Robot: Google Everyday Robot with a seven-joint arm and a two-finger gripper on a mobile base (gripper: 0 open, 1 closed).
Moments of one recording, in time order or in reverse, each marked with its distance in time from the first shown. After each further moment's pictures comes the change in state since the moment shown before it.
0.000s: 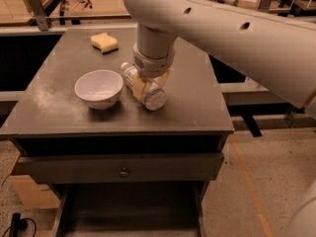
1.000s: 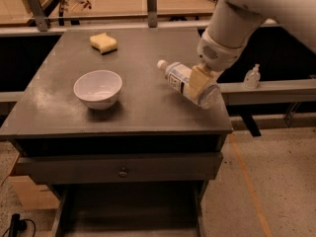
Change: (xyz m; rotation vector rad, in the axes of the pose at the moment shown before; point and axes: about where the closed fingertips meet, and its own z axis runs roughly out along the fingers) arm 0.099 -0.075 -0.060 -0.063 -0.009 -0.046
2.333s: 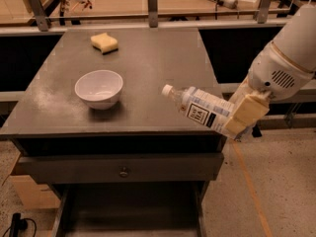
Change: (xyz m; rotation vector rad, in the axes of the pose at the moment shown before) arm 0.108 0.049 -0.049 -0.225 -0.096 -0.319
